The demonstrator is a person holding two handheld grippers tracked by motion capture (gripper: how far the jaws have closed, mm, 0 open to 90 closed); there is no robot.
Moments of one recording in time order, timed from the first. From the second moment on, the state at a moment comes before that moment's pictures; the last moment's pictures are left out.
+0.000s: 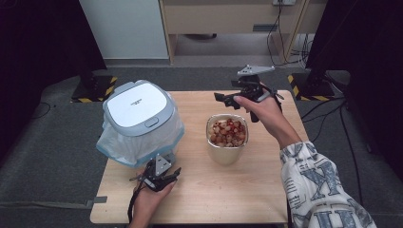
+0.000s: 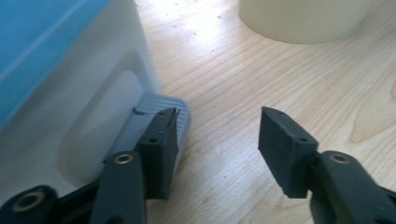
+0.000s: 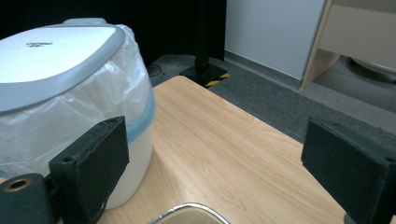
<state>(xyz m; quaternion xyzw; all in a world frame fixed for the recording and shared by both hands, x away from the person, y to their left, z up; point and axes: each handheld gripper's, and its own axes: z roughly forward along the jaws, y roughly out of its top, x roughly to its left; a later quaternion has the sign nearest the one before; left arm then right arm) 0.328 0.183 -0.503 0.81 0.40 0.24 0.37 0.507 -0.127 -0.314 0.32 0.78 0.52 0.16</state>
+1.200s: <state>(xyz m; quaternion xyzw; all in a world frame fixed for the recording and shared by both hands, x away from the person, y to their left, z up) 0.330 0.182 -0.505 0.81 0.40 0.22 0.37 0.476 -0.236 -0.365 0.45 0.70 0.50 0.24</state>
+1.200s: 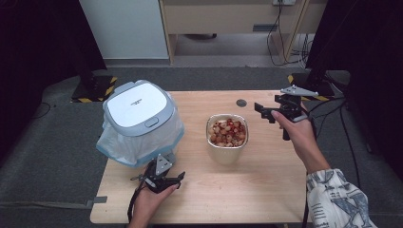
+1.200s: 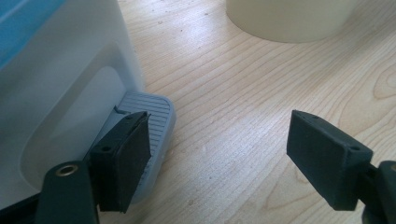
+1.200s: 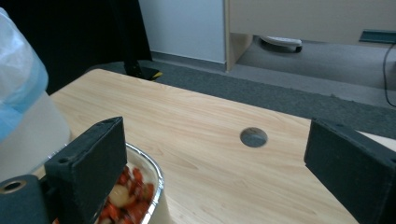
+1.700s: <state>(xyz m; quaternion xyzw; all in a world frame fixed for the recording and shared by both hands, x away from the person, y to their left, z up) 0.332 0.179 -0.510 0.82 0.39 0.20 0.37 0.447 -0.269 -0.414 0.49 0.70 0.47 0.24</state>
